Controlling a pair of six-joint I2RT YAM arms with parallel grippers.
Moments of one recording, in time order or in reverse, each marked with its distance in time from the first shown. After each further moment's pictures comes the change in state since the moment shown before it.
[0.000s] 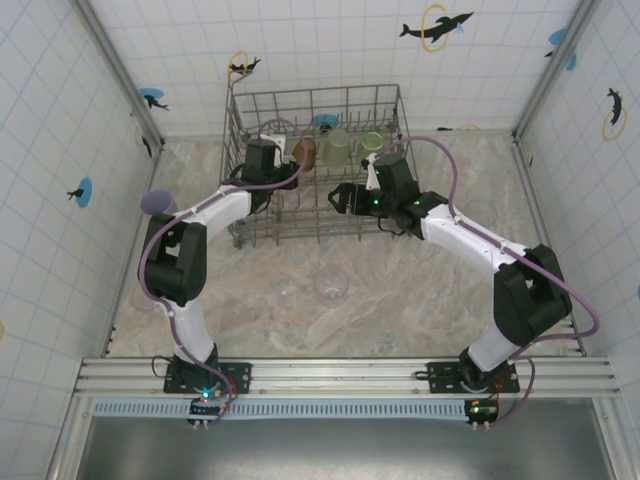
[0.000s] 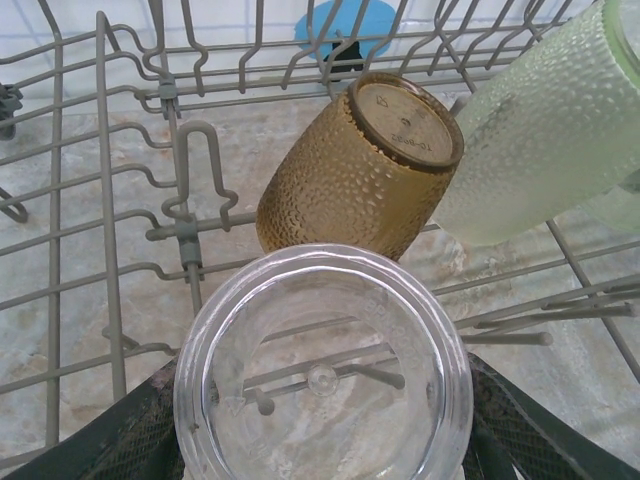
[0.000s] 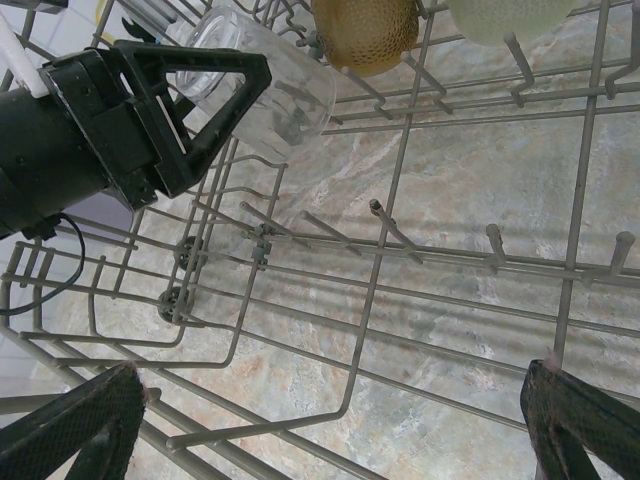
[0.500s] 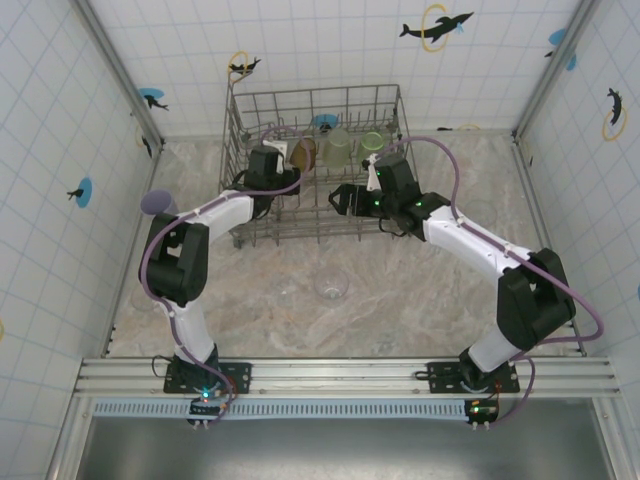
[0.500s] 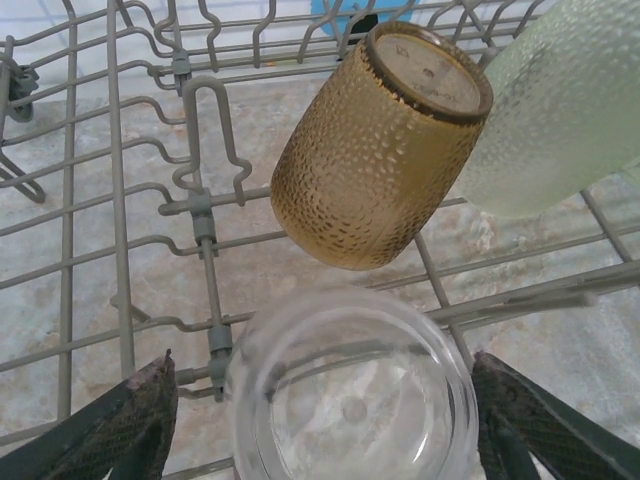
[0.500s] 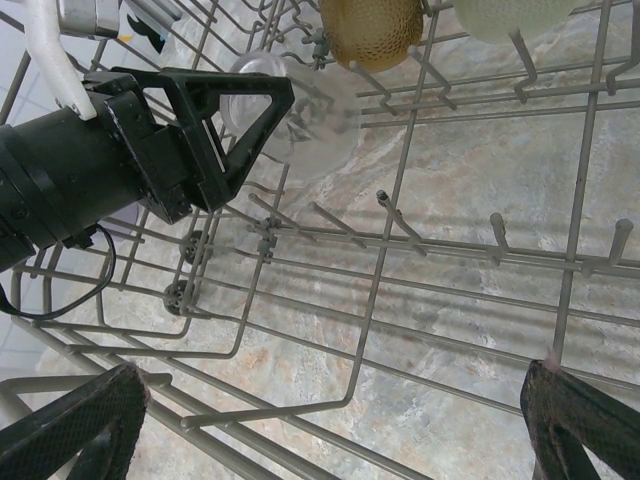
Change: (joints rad) left arm -0.013 -0.003 -0.051 0.032 -0.054 0.021; right arm 0.006 -0.025 -0.006 -0.018 0.003 -0.001
